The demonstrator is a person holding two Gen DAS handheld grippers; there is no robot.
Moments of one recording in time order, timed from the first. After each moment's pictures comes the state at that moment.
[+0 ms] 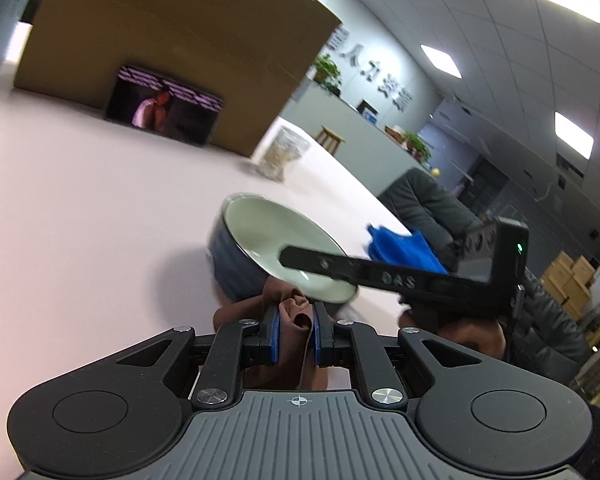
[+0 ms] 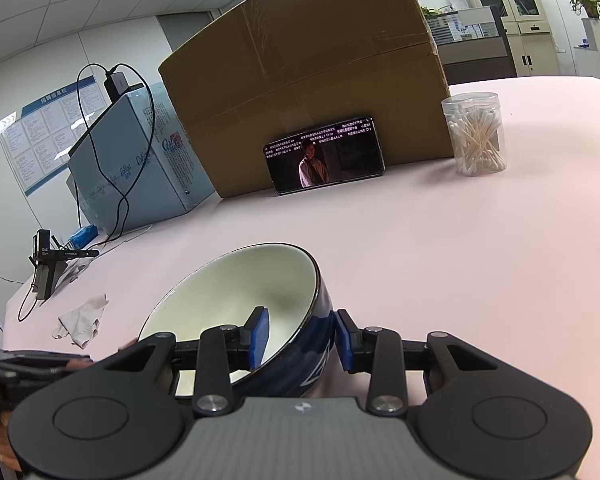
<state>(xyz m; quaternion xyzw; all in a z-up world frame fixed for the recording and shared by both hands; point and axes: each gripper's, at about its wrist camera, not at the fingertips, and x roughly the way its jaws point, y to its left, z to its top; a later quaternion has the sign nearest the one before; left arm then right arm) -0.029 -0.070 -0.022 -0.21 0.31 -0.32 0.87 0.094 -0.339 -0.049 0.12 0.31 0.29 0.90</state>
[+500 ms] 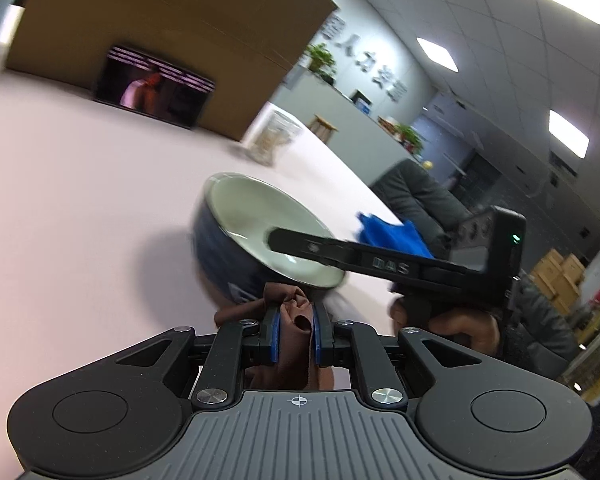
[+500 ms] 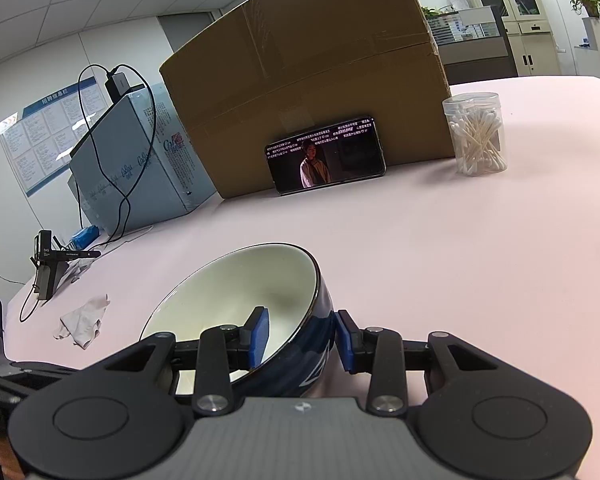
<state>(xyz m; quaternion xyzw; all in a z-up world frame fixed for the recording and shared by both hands) -0.030 -0.060 -0.023 -0.21 0.31 -0.30 0.88 0.094 -0.341 -0.049 0.12 0.31 0.29 0.90</state>
